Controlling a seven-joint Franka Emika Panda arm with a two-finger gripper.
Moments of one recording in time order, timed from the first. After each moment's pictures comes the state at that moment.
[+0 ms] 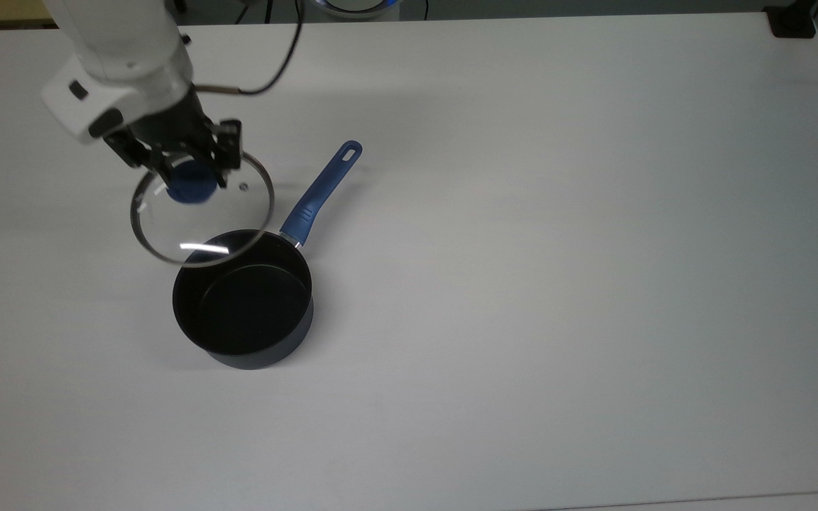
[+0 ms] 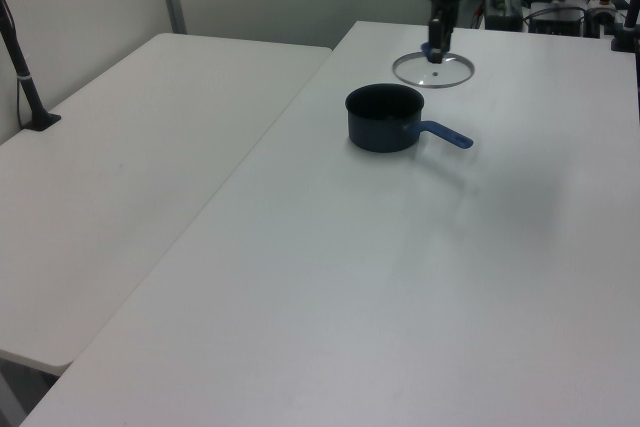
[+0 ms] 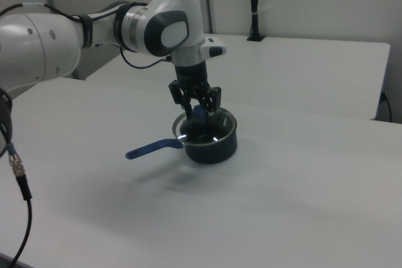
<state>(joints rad) -0.18 0.37 -0.01 -1.44 -0.01 1.84 -0.19</state>
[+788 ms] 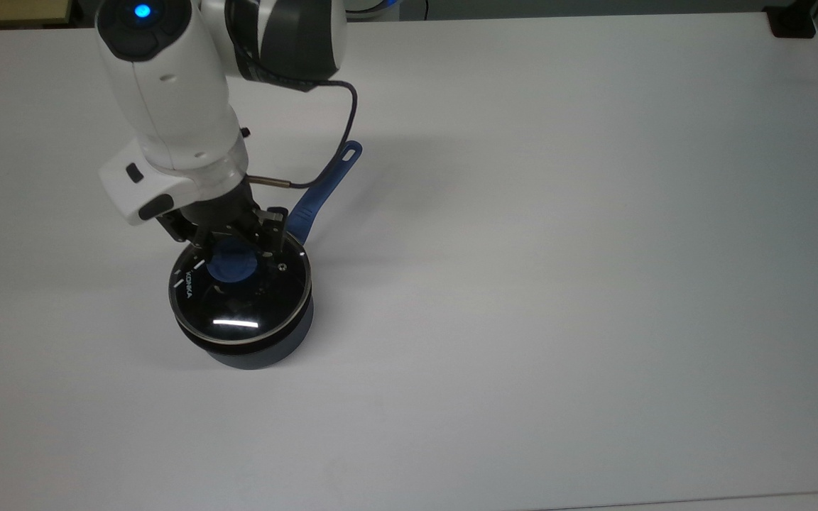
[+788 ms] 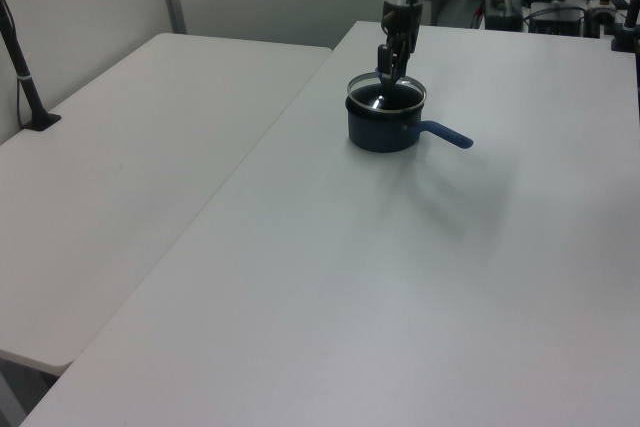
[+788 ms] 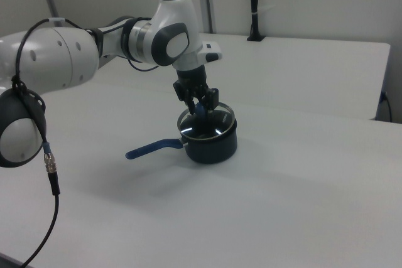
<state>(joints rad) -0.11 0.56 0.00 -1.29 -0.01 1.96 0.01</state>
